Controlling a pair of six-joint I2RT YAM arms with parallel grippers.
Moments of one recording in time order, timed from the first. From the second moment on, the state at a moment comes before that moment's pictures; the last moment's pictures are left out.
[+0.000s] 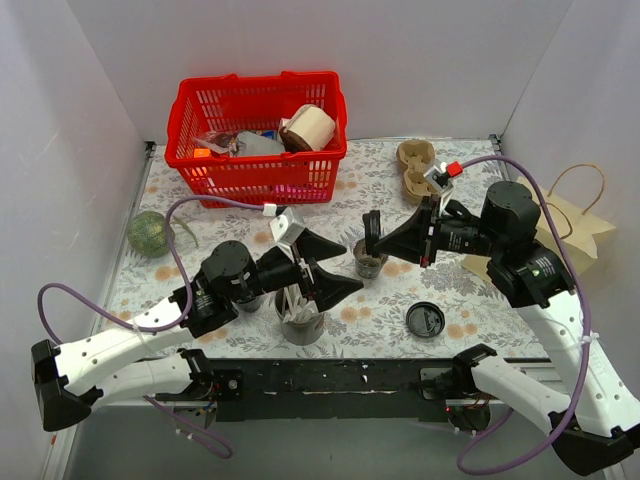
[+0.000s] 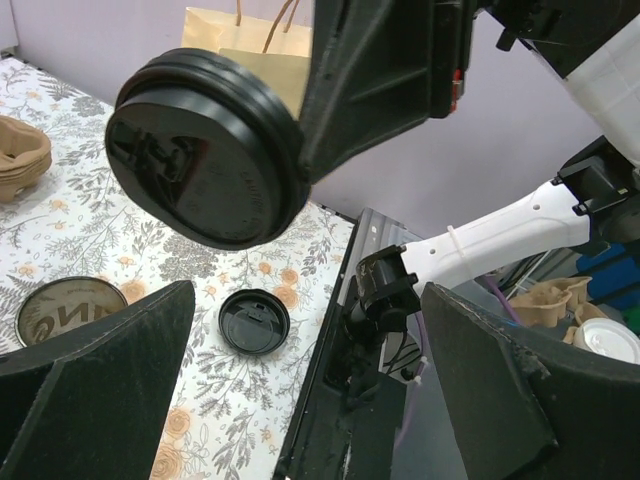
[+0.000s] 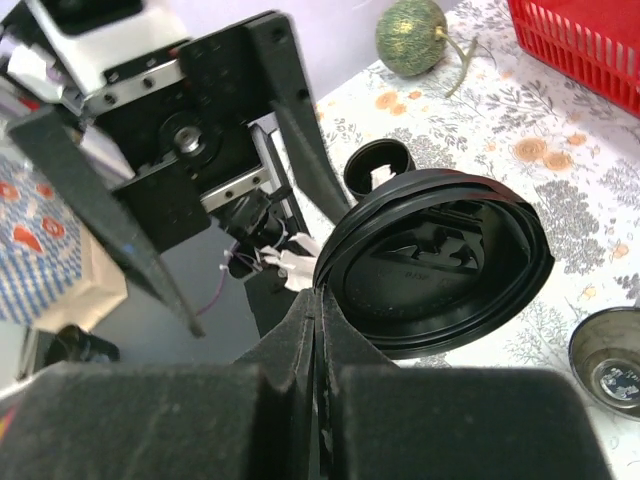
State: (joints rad) left arm -1.04 0.92 0.83 0.20 0.22 -0.39; right arm 0.47 0.88 1.17 -0.48 -0.83 0.38
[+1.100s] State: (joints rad) left arm -1.04 1.38 0.97 0.08 -0.08 -0.96; right arm 0.47 0.64 0.79 -0.82 -0.54 0.16
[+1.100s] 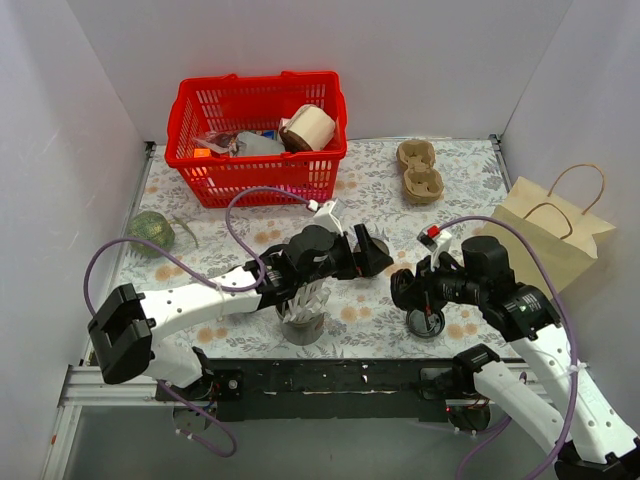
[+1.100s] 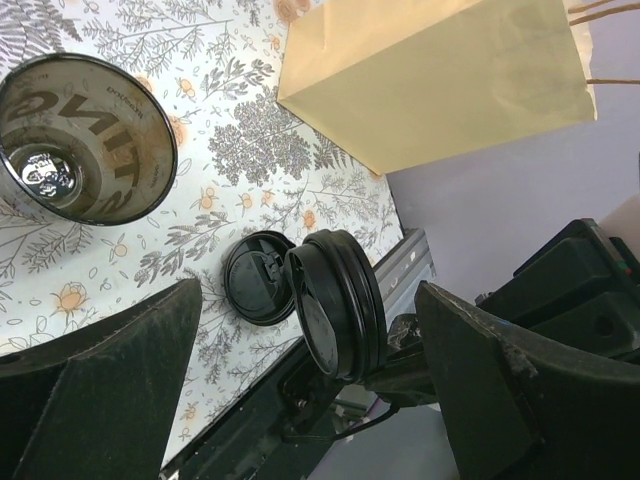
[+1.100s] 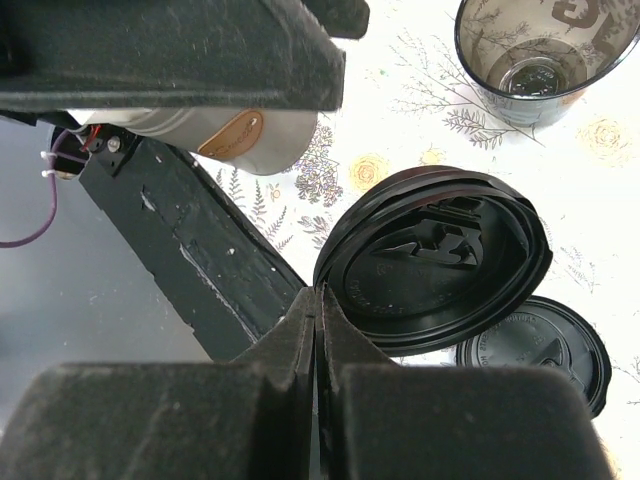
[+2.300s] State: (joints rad) left arm -1.04 1.66 1.02 0.16 0.17 -1.05; right arm 0.47 0.69 0.77 -0.85 -0.37 0.14
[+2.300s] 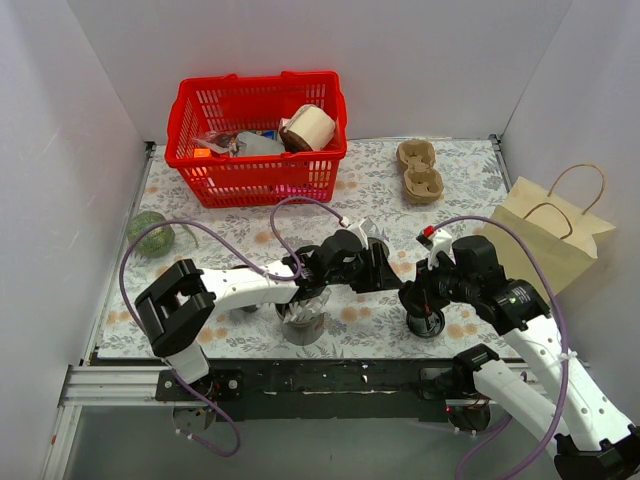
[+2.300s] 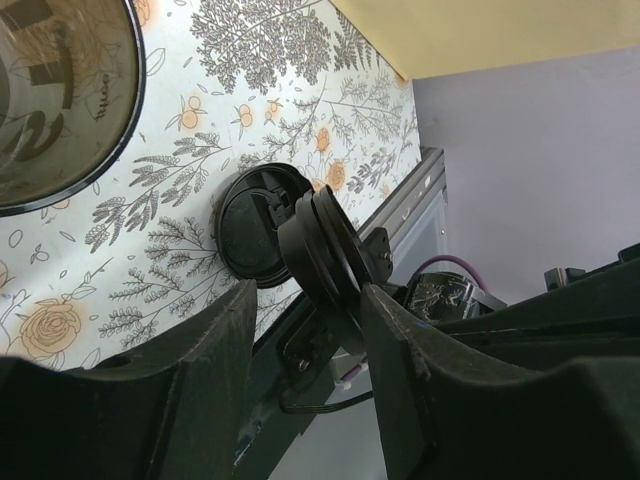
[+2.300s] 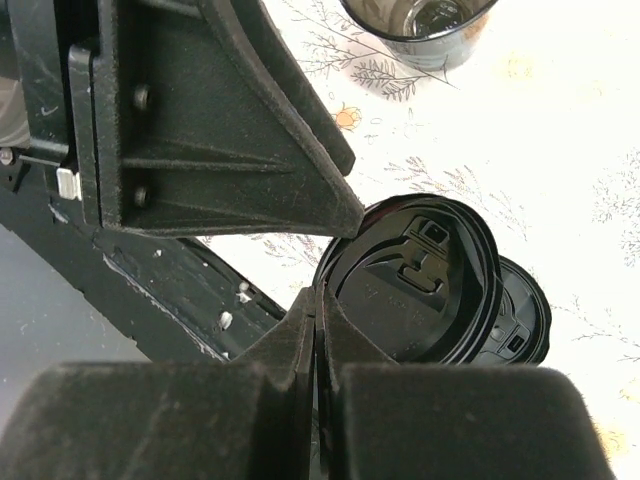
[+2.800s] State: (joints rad) left arm -1.06 1.76 1.08 0.16 0.23 -1.06; right arm 0.47 0.69 0.69 -0.87 -0.27 0.24
